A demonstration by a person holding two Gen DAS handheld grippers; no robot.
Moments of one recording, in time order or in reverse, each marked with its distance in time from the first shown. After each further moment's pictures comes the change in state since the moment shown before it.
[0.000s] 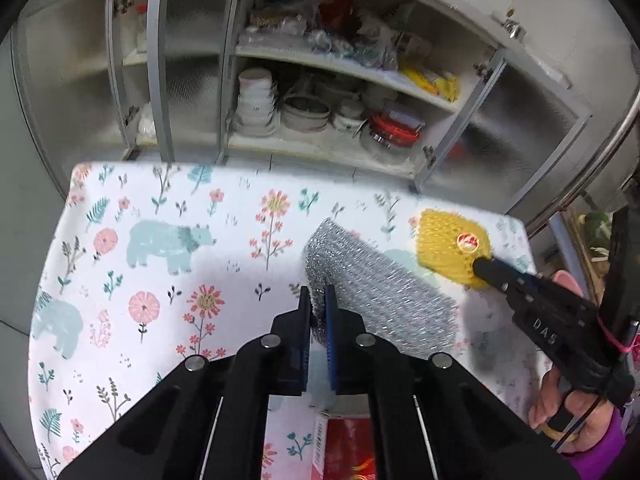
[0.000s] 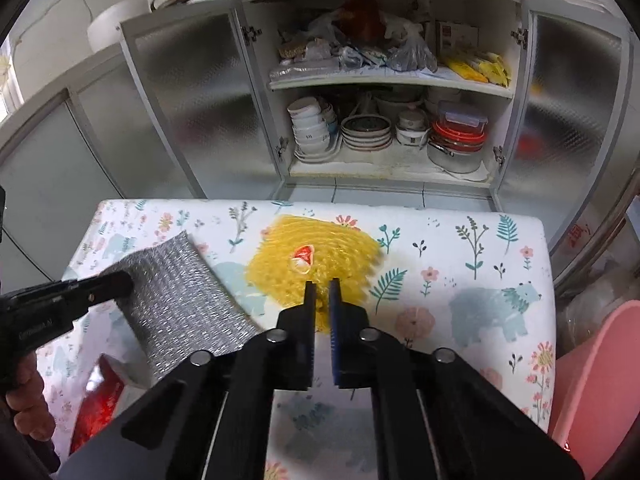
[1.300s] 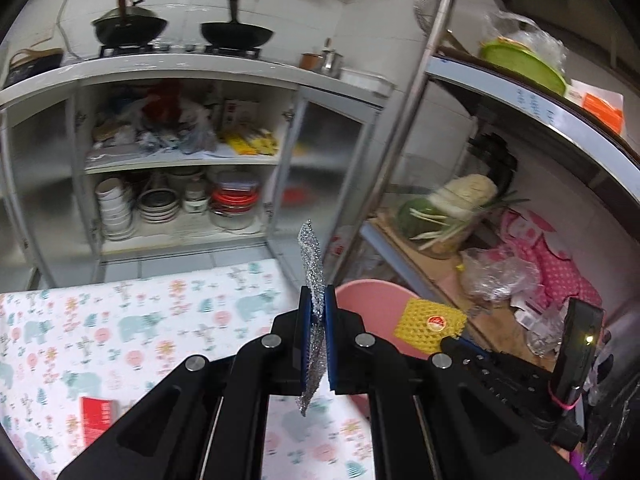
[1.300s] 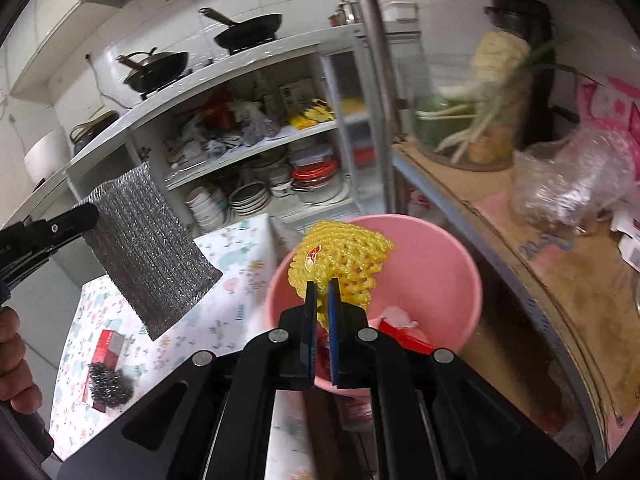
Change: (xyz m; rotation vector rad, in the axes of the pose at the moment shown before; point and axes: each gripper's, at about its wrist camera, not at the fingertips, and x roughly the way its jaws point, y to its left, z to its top) left arm -0.122 -0.244 -0.040 0.324 -0.216 -0.345; right arm -0.228 -0.151 -0.121 0.357 -0.243 -0.251
